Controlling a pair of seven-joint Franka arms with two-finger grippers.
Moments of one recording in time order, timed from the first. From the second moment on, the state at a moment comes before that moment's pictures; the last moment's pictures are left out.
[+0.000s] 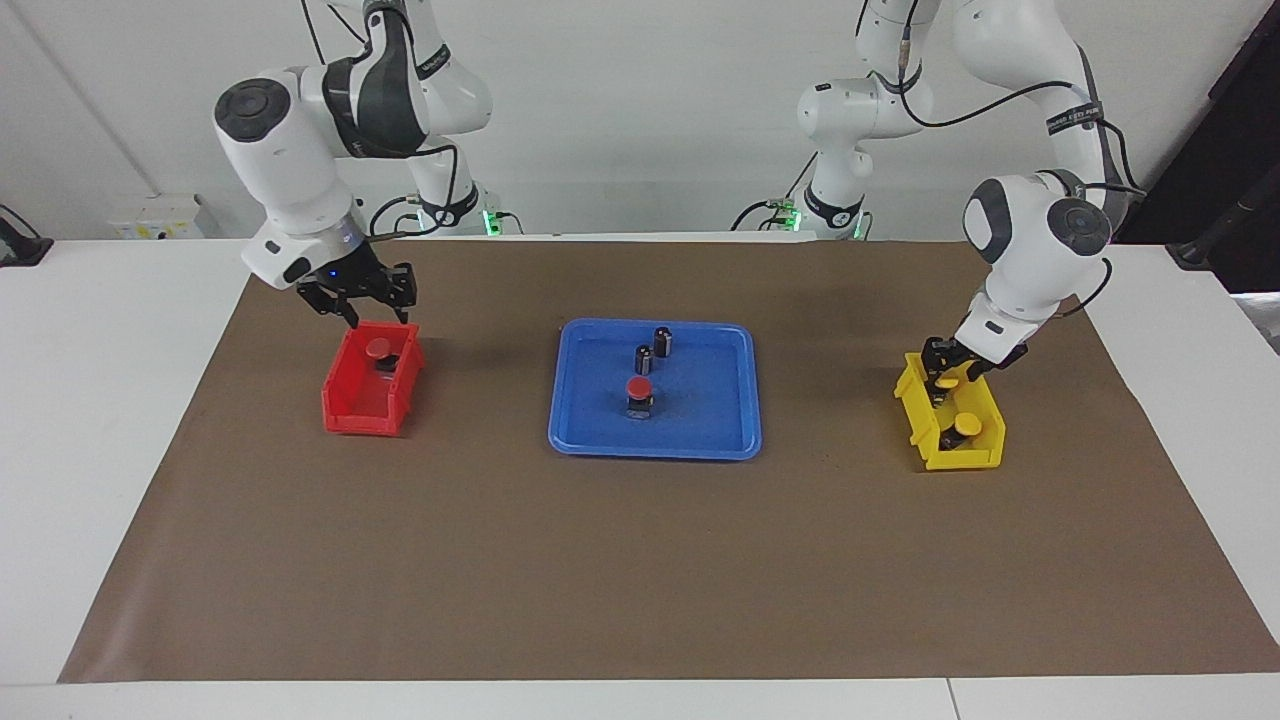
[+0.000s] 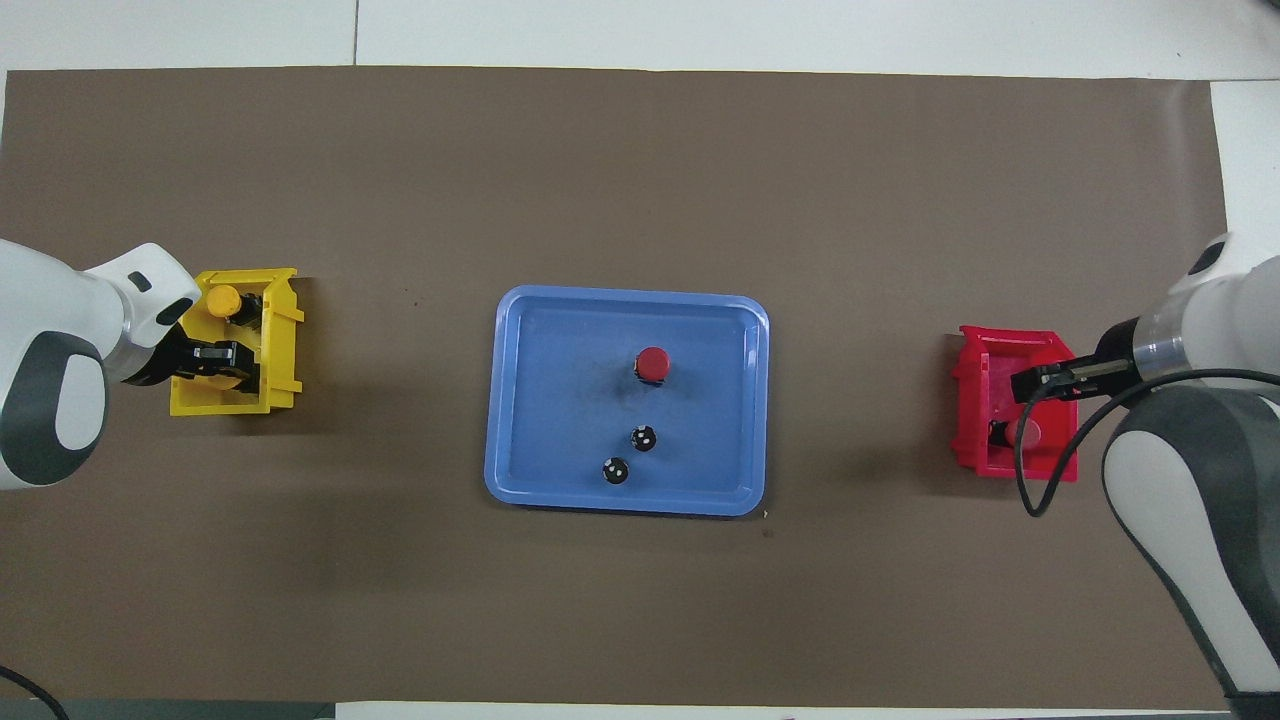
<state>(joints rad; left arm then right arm) -0.02 0.04 0.01 -2.19 0.05 2.17 0.06 -0.01 -0.19 -0.02 -2.19 0.01 1.95 -0.15</state>
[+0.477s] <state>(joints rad) -0.02 0.04 0.00 -2.13 0.05 2.12 0.06 -0.06 -0.19 -0.02 -2.34 0.01 2.15 -0.19</state>
